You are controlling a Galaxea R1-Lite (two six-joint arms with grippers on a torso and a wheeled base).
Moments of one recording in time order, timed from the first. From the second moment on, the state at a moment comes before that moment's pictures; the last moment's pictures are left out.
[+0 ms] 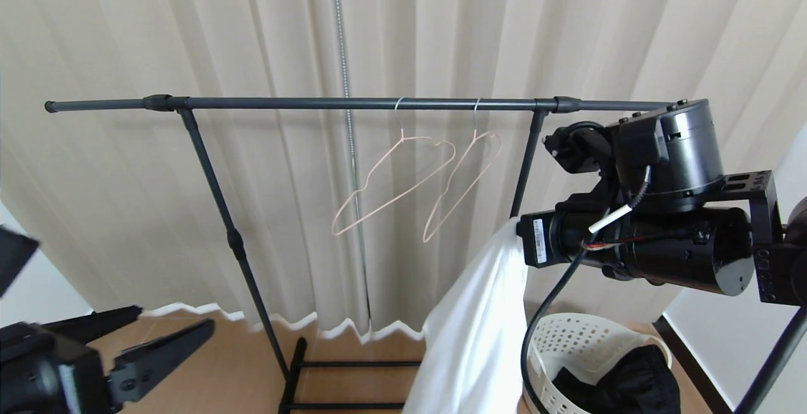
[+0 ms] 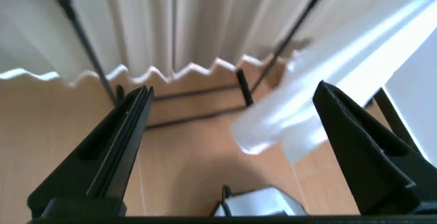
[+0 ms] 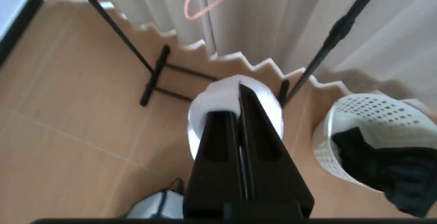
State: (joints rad) left arm -0.45 0.98 -0.52 -0.03 0.06 -0.18; right arm 0.66 1.64 -1.07 -0.01 -0.24 0.31
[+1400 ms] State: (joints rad) left arm -0.86 1.98 -1.00 -0.47 0.42 -0.40; right arm 0.86 1.83 -1.31 -0.04 -0.47 0.64
